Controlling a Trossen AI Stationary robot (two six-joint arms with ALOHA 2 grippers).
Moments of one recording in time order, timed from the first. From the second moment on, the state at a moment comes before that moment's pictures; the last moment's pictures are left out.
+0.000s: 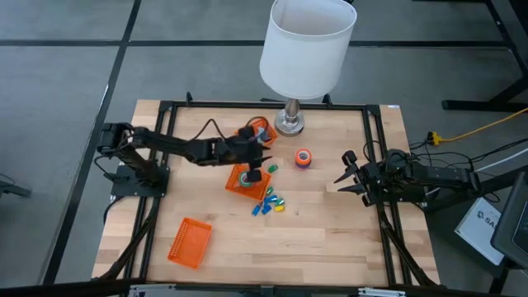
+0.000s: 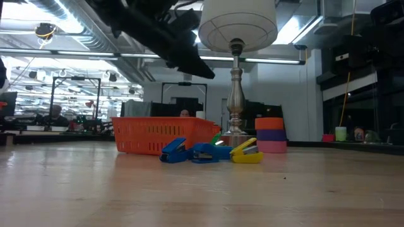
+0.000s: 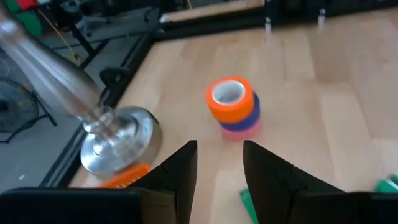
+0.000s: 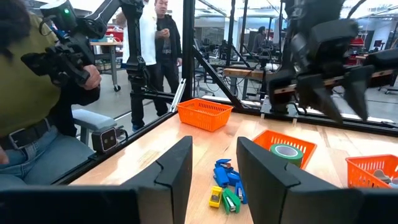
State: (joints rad) left arm 0.09 1.55 0.90 0.20 -0.25 0.16; right arm -0.07 0.04 0.01 0.08 -0.46 -0.01
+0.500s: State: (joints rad) left arm 0.13 1.56 0.90 0.40 -0.19 0.22; right arm -0.07 0.04 0.01 0.08 -0.46 -0.01
